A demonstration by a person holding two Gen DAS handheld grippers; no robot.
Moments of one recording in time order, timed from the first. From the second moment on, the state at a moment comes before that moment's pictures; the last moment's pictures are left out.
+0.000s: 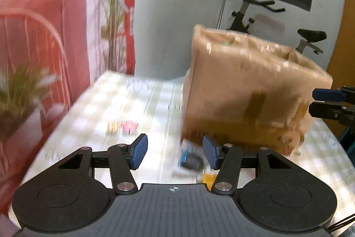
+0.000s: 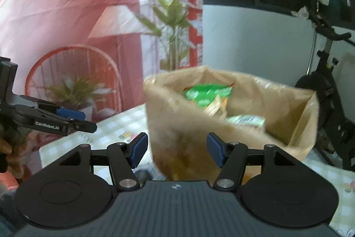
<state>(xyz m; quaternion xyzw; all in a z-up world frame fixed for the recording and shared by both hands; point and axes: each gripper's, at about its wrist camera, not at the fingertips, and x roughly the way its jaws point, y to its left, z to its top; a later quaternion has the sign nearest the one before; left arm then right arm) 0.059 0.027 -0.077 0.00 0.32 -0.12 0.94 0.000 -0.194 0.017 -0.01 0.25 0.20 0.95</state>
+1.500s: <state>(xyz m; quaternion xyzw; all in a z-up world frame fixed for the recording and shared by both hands) 0.035 0.018 -0.188 -0.01 0.45 -0.11 0.89 -0.019 -0.192 -0.138 -0.04 0.42 0.17 0.89</state>
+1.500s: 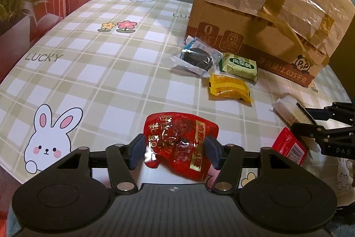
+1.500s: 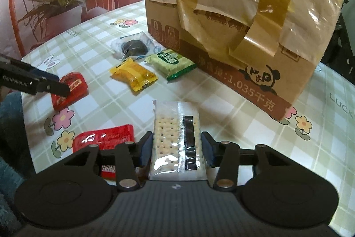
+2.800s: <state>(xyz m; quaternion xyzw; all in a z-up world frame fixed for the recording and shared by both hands) 0.036 0.010 -0.162 0.02 0.38 -0.12 0.92 -0.024 -0.207 -0.120 0.00 0.40 0.16 0.90</state>
